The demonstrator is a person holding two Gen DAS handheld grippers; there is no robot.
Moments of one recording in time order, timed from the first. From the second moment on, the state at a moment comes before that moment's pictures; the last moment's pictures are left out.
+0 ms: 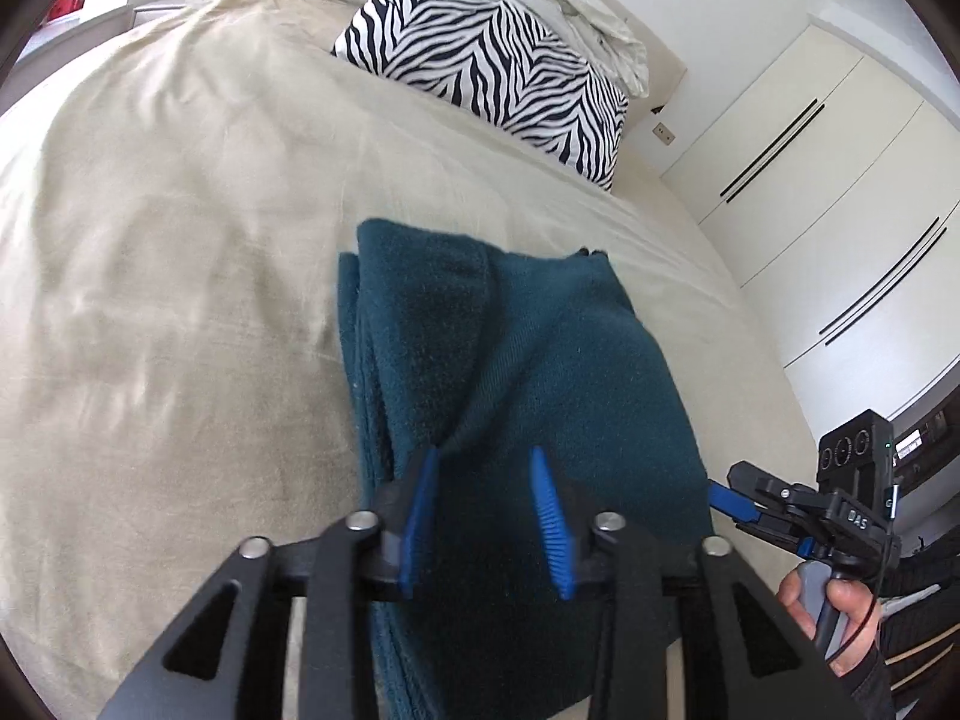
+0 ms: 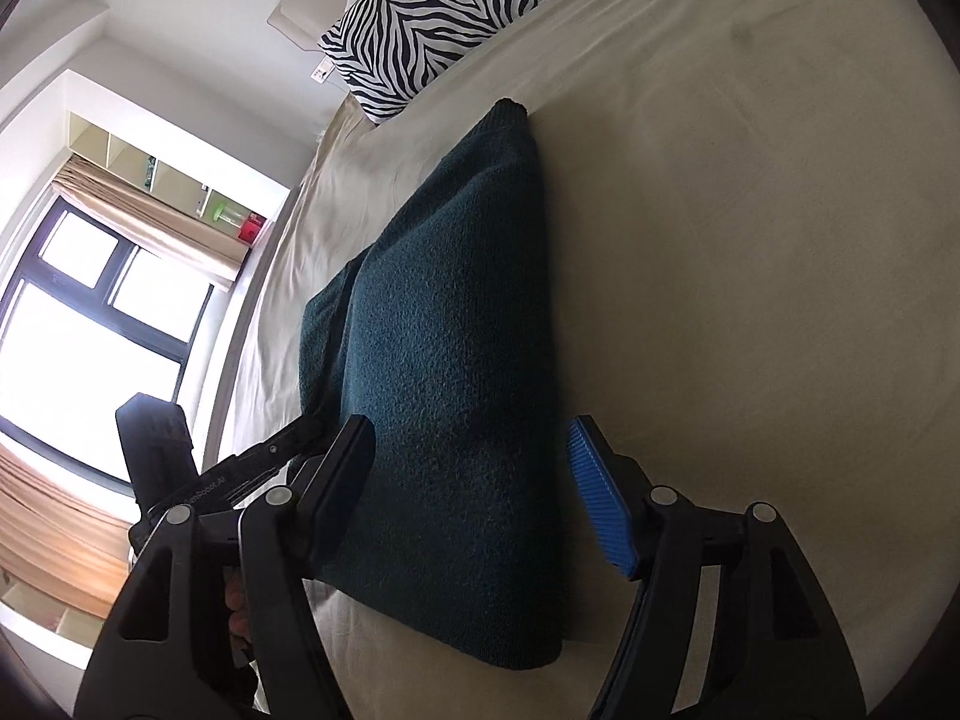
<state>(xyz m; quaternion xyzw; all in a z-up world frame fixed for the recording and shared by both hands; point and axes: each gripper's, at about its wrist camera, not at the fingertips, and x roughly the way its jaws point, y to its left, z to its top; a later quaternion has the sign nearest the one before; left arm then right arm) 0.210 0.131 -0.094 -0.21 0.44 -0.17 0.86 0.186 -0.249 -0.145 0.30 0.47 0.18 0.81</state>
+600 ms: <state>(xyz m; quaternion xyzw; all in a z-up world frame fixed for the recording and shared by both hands) 0.258 0.114 -0.137 -0.19 0.54 -0.16 0.81 0.253 -0.212 -0.169 0.27 0.53 0.17 0.79</state>
